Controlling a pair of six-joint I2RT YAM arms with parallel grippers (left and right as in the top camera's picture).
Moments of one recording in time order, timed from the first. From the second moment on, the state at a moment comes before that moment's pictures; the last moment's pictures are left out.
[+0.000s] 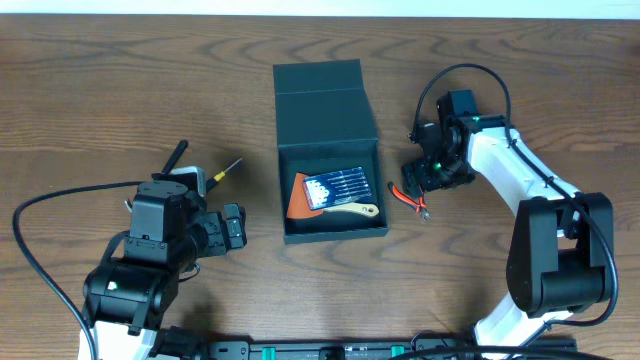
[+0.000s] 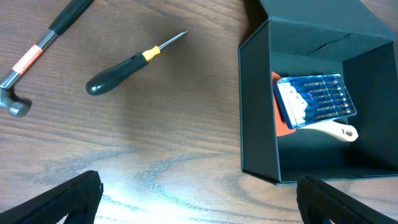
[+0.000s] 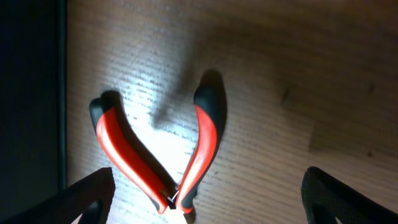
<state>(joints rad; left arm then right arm) -0.20 0.82 0.78 -0.89 0.10 -0.35 0.12 1.84 1.19 -0.84 -0.14 -0.18</state>
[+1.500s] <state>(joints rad) -0.20 0.82 0.78 -0.89 0.10 -0.35 0.12 1.82 1.05 -0.69 -0.02 -0.09</state>
